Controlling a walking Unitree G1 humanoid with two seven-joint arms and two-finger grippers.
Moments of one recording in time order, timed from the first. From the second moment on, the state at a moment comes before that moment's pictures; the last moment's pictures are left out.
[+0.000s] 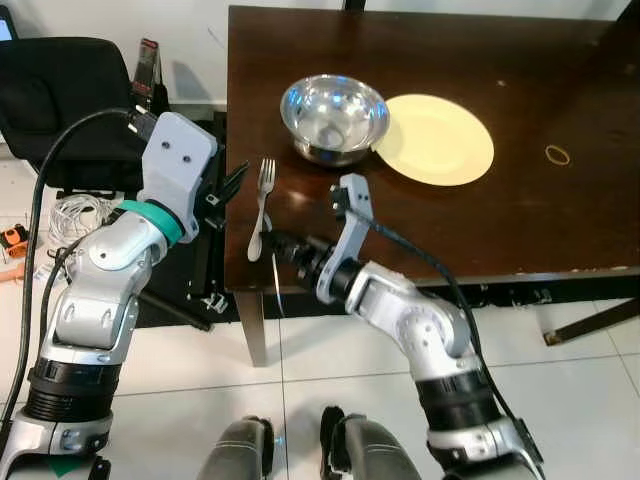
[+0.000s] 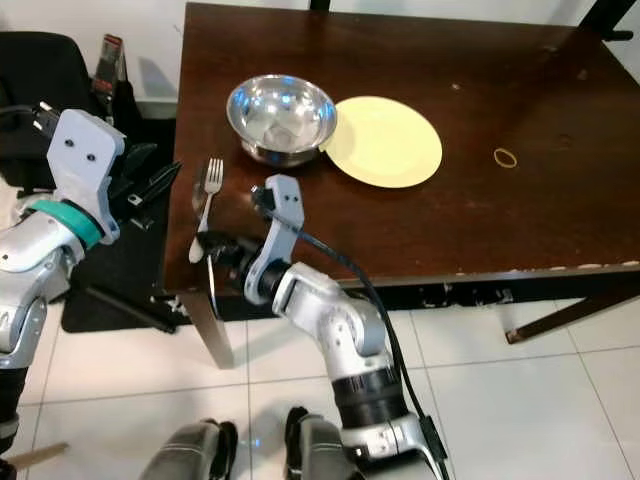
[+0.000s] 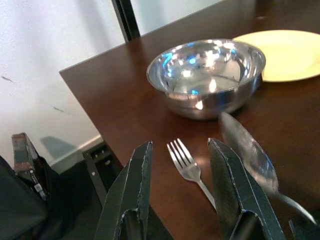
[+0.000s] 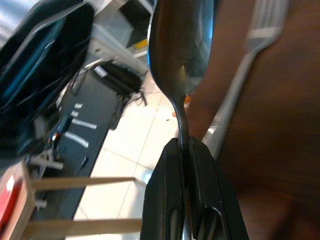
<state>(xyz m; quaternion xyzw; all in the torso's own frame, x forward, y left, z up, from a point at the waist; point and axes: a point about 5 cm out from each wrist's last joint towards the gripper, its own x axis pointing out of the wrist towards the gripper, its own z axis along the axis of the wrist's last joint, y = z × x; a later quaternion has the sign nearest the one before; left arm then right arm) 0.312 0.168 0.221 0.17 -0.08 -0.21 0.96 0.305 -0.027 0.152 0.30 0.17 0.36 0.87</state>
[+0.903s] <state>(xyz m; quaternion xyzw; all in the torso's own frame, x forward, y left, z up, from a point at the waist) 0.312 0.172 0.223 0.16 -0.08 -0.16 0.97 0.361 -0.021 0.160 0.26 0.20 0.27 0.90</state>
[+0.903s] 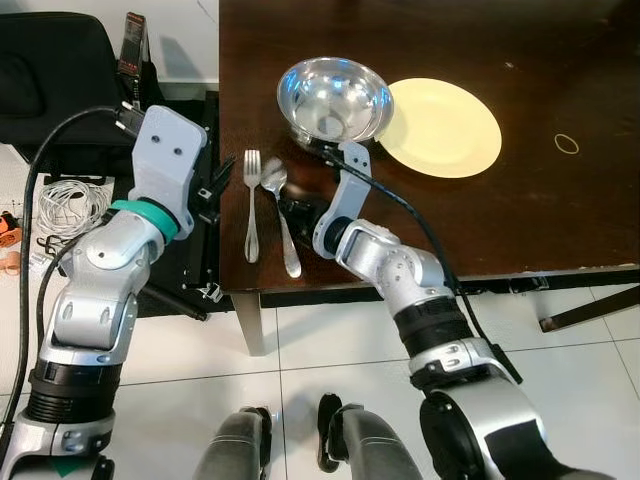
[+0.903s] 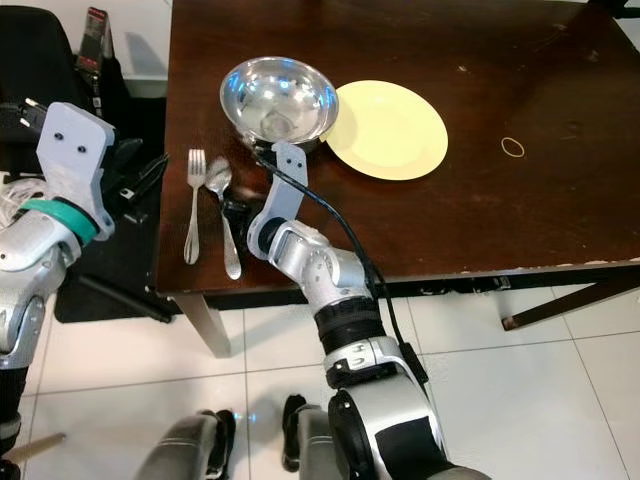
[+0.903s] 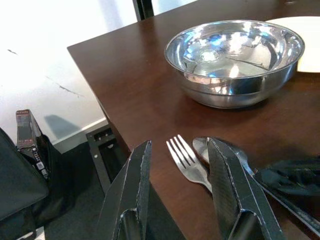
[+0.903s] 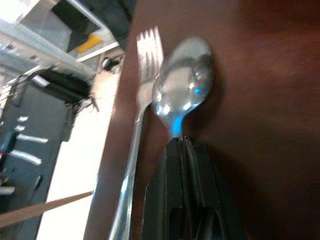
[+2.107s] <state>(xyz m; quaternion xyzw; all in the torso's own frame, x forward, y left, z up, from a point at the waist) 0.305 0.161 0.206 0.15 -0.07 -0.16 0.97 0.294 -0.082 0.169 0.08 0.04 0.34 0.94</state>
